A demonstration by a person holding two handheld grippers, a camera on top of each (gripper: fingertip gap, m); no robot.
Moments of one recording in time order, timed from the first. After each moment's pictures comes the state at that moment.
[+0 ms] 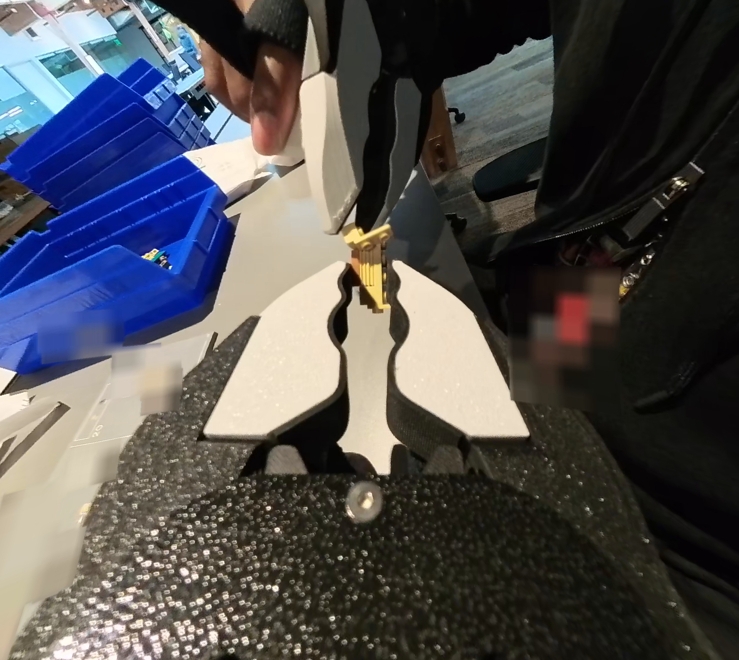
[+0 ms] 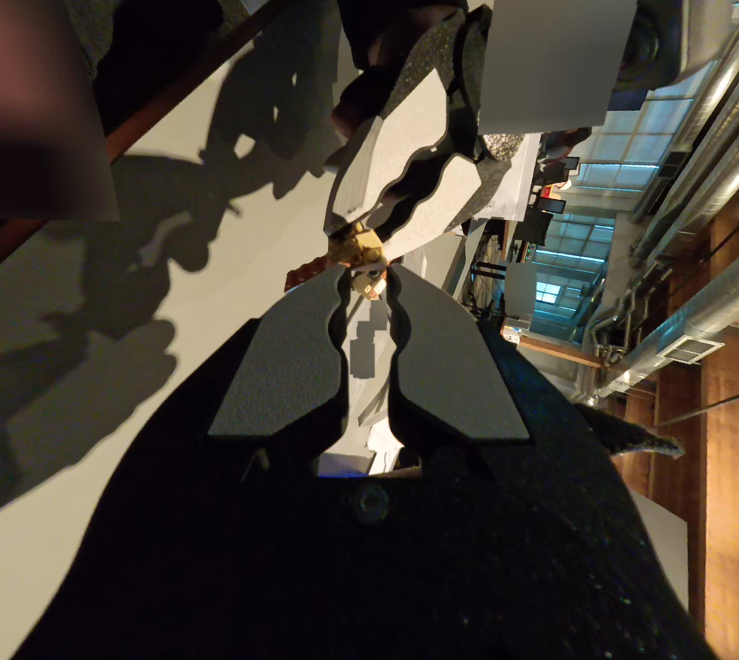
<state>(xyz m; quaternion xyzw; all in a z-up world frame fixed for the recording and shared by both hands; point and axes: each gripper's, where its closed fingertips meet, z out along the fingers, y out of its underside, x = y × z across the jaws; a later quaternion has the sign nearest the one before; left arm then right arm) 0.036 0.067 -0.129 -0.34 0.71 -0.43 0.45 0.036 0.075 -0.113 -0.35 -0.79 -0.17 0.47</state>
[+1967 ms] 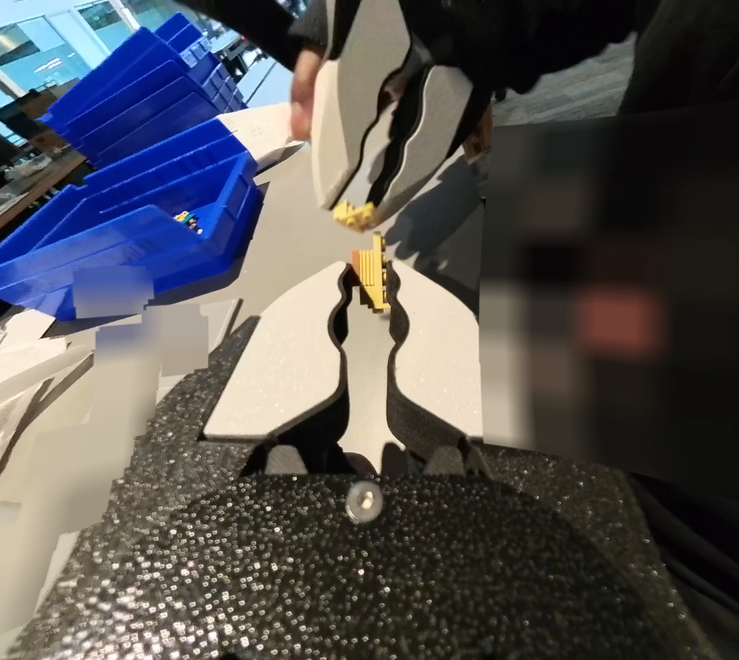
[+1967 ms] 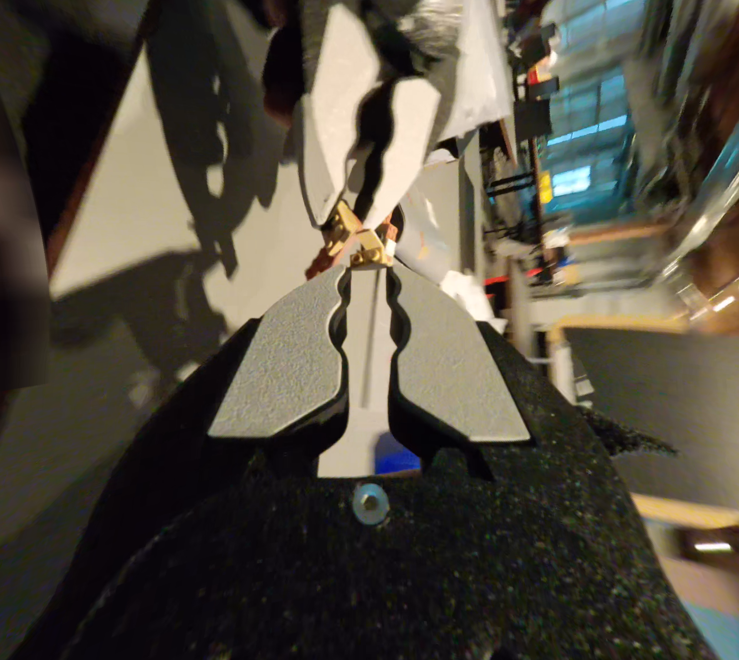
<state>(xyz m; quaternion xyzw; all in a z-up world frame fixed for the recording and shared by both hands) 0.039 0.088 -0.132 -0.39 0.69 -0.39 0.46 0.049 0.095 -0.114 -0.51 -0.66 -0.13 0.53</state>
